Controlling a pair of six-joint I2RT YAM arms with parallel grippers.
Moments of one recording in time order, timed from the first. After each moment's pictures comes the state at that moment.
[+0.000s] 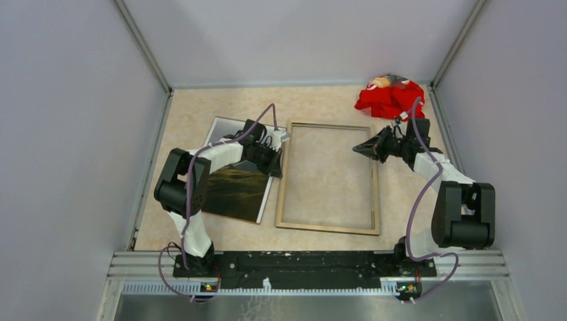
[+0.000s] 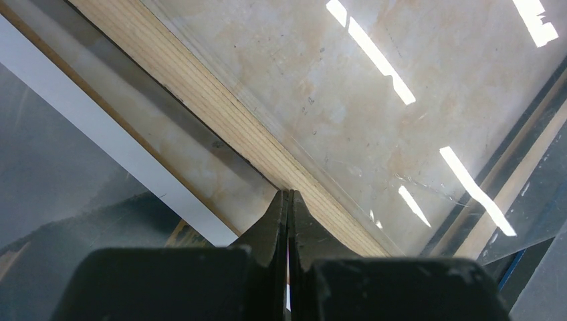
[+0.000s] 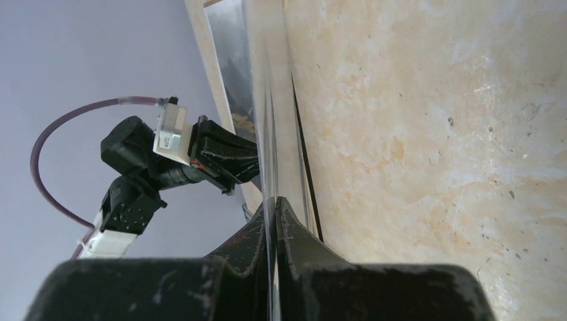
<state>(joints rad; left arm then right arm) -0.41 1.82 1.11 -0.37 0.63 0.14 -0.07 1.46 0.82 -0.09 -0.82 0.89</state>
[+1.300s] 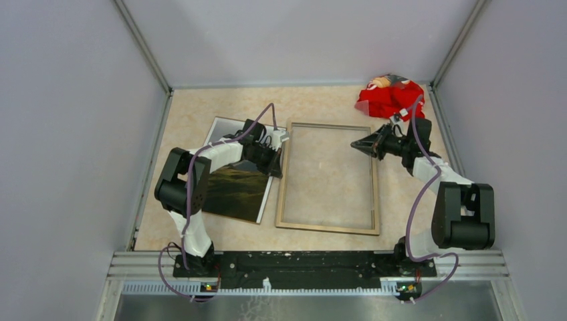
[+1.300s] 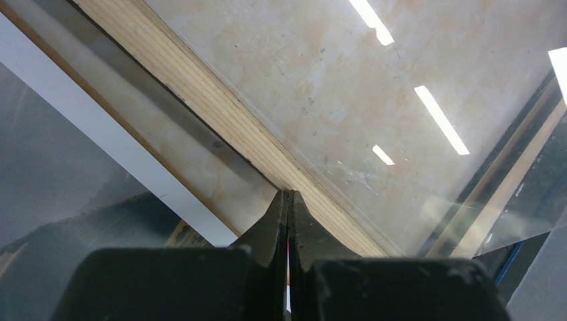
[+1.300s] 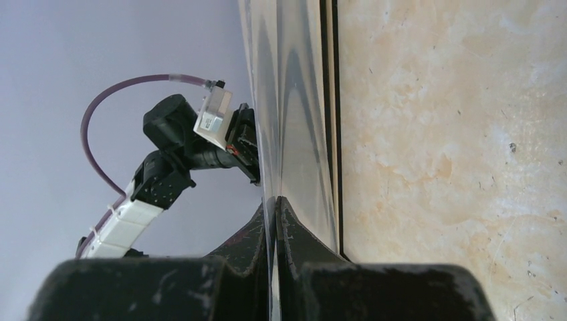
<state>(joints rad) -0.40 1.83 1.11 -0.37 0.64 0.14 -0.07 1.45 0.76 0.16 -0.93 1.00</state>
